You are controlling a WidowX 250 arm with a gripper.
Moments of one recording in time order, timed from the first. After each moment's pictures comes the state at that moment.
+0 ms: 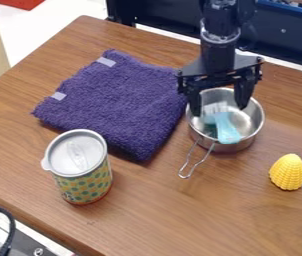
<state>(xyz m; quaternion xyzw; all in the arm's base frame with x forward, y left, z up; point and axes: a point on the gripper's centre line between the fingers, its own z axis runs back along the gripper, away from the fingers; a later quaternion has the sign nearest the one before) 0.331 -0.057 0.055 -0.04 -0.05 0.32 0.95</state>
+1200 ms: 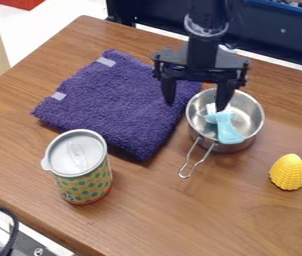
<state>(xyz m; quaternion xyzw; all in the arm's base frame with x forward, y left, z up) 0.298 -0.036 0.086 0.03 -0.09 0.18 0.98</state>
